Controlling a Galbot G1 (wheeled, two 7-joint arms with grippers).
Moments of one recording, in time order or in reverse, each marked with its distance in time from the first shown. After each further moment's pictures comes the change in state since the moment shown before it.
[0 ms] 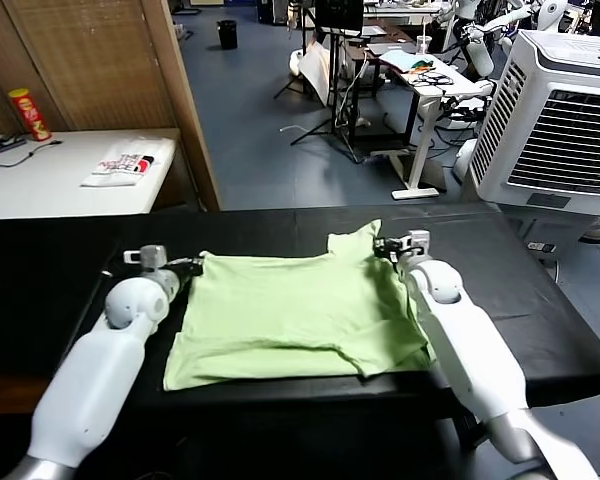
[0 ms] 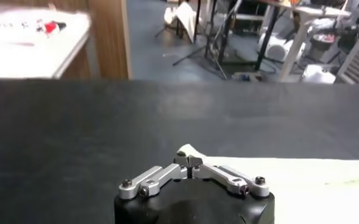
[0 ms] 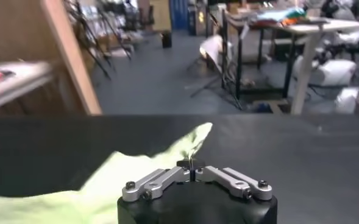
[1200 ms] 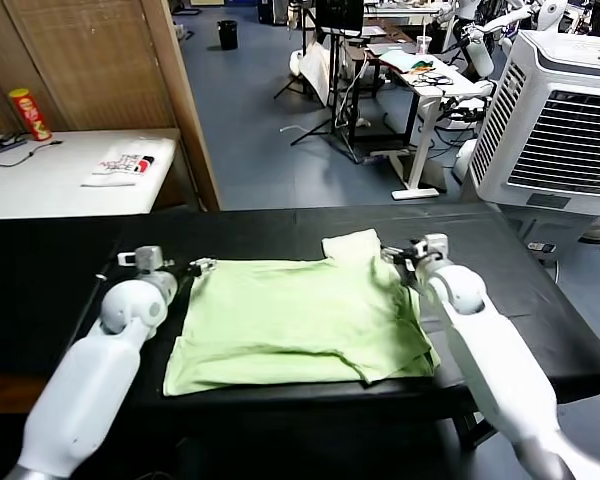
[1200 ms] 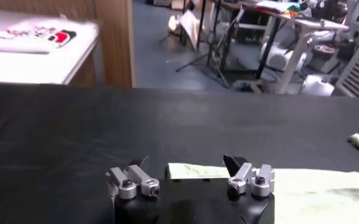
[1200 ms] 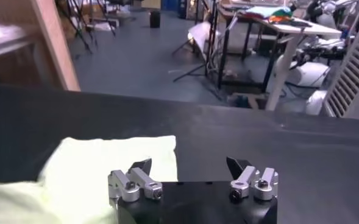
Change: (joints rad) left arm -0.056 -0.013 0.058 0.084 -0.088 0.036 -0.078; right arm 0.138 0.047 -0.068 -0.189 -0.084 -0.129 0.089
